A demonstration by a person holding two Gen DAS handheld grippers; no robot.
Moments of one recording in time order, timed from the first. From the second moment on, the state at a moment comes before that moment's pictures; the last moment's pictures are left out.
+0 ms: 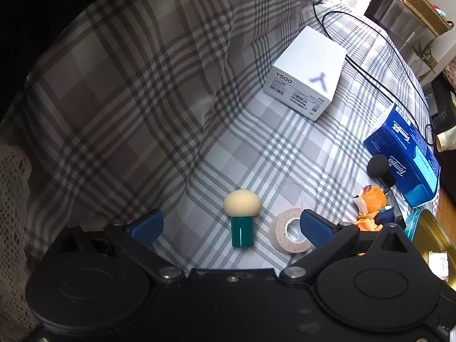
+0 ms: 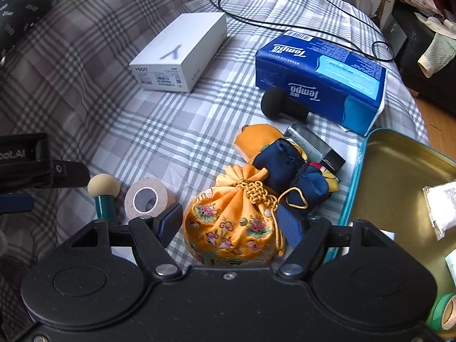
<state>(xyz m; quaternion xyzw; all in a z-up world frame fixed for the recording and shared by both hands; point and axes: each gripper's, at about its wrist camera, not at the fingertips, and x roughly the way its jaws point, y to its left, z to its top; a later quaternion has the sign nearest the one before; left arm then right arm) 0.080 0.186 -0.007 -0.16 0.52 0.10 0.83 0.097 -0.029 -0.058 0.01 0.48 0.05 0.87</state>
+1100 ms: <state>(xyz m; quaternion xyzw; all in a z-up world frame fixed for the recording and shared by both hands) 0.095 0.174 -0.055 -0.11 0.57 0.14 0.80 0.095 -0.015 -0.077 -0.03 0.54 0.08 0.84</state>
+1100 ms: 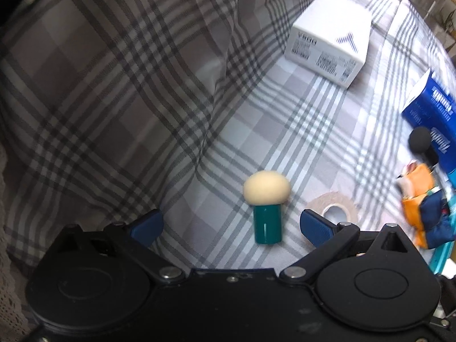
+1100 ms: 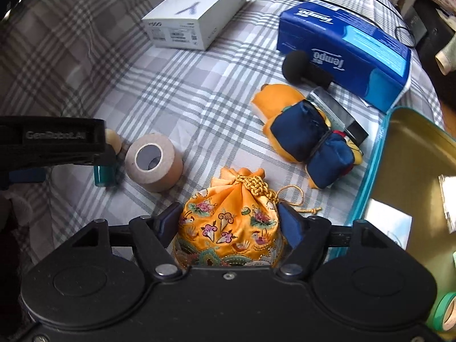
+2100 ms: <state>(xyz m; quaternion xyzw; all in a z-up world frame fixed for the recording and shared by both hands) 0.121 0.180 -0.088 -0.11 0.59 0.16 0.79 0.111 0.007 -0.106 -0.10 0.55 0.12 0.82</state>
